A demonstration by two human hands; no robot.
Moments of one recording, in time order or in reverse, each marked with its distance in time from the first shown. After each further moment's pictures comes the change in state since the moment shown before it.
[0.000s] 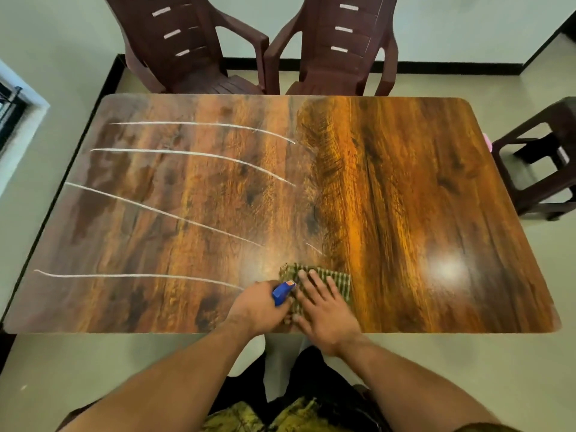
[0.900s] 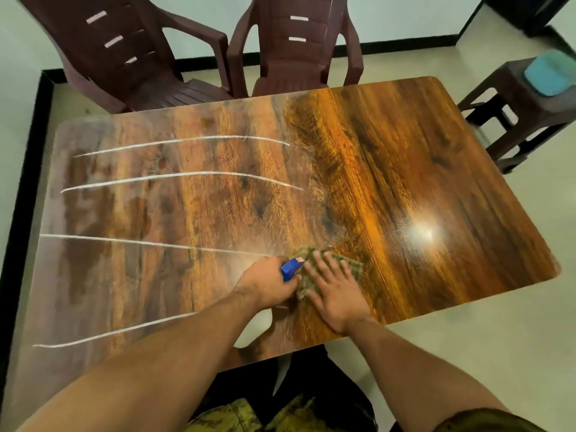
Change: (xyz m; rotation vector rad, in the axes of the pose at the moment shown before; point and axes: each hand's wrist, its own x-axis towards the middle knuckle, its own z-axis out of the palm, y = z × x) left_hand 0.061 -0.036 -0.099 0.129 -0.138 0.239; right_hand 0.074 -0.058 -0.008 0.152 0.039 0.438
